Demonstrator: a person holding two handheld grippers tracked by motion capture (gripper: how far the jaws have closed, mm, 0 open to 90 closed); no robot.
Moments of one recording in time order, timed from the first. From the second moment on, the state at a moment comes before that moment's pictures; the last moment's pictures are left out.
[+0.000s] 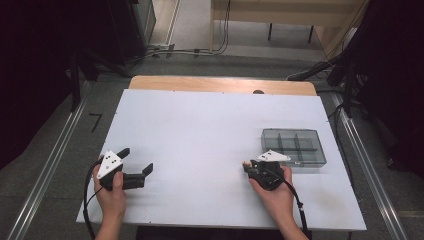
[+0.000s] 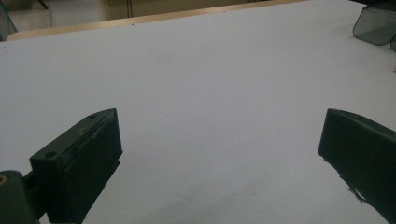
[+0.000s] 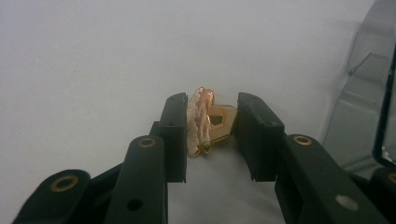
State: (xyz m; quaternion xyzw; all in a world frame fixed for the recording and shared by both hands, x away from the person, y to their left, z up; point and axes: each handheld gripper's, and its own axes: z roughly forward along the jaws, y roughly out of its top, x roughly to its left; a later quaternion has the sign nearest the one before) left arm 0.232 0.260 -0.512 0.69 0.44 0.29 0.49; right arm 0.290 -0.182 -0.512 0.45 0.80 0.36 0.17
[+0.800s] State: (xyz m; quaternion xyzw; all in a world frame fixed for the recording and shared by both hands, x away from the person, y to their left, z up) left arm 0.231 0.260 -0.512 0.69 0.44 0.29 0.50; right arm 0.272 -0.184 -0.499 0.36 0.82 0.43 0.07
